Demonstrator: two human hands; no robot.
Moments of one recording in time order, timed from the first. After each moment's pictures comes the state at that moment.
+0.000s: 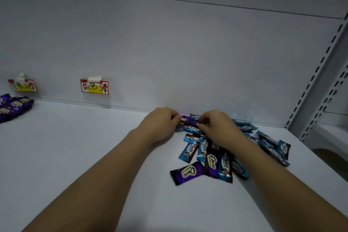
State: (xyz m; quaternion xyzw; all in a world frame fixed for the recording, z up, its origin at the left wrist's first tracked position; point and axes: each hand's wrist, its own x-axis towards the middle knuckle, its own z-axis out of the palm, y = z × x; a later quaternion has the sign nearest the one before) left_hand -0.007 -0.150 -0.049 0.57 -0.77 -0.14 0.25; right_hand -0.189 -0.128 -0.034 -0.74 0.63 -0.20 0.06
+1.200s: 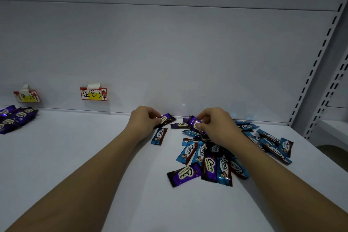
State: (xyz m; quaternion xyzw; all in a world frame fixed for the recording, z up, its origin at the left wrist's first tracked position) left_hand 0.023 -0.168 -0.056 0.63 -0.65 -0.20 0.37; right_hand -0.191 -0.125 -0.034 -0.69 0.63 -0.31 0.15
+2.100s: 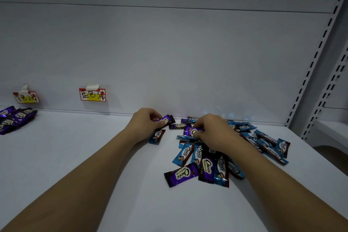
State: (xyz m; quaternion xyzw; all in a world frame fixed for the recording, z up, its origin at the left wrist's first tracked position) left_hand 0.020 -0.165 -0.055 0.62 -0.68 -0.21 0.34; right_hand -0.187 -0.112 -0.027 -0.75 0.63 -0.17 0.08
